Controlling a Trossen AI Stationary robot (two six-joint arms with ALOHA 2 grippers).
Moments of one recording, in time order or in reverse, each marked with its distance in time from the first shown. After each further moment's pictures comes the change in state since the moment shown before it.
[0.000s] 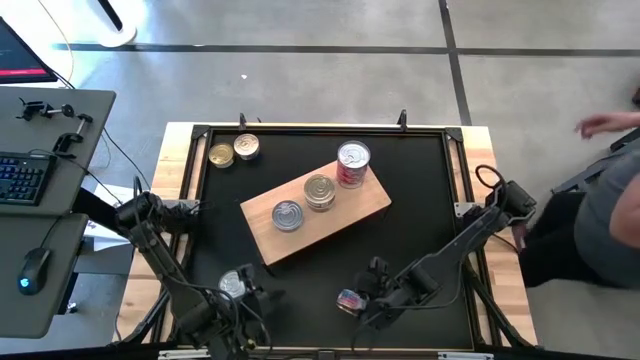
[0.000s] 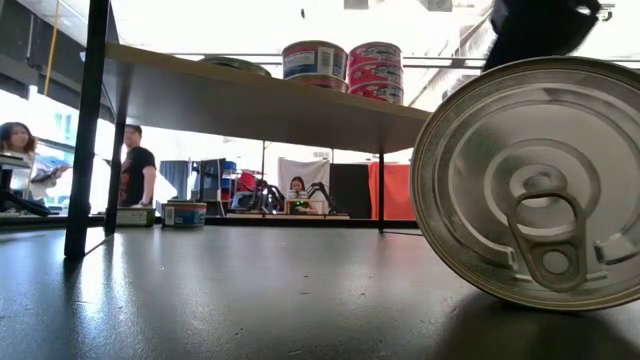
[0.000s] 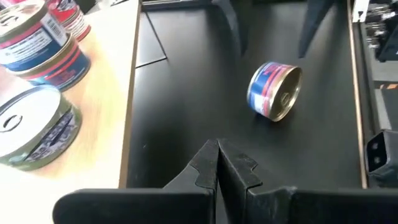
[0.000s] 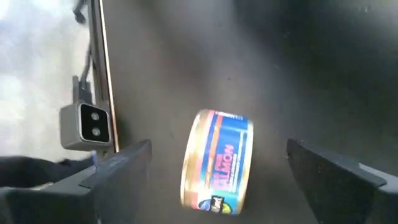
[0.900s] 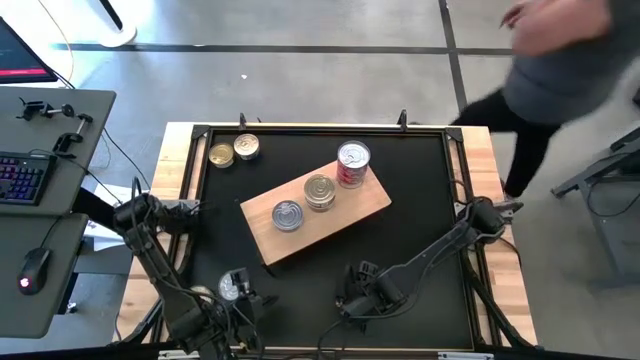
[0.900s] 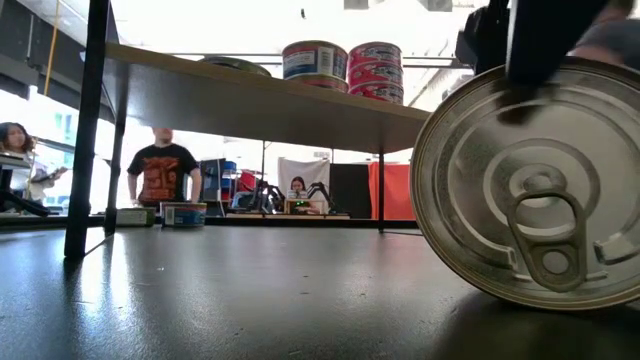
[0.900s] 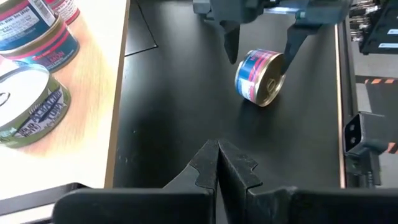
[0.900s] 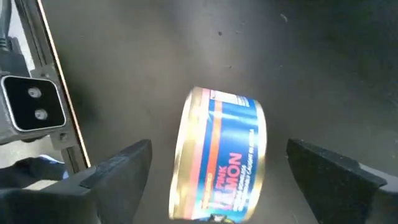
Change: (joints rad) left arm -0.052 0.000 0.000 -0.040 0.028 -0.080; right arm -0.075 0.258 0.317 -0.332 -0.175 0.004
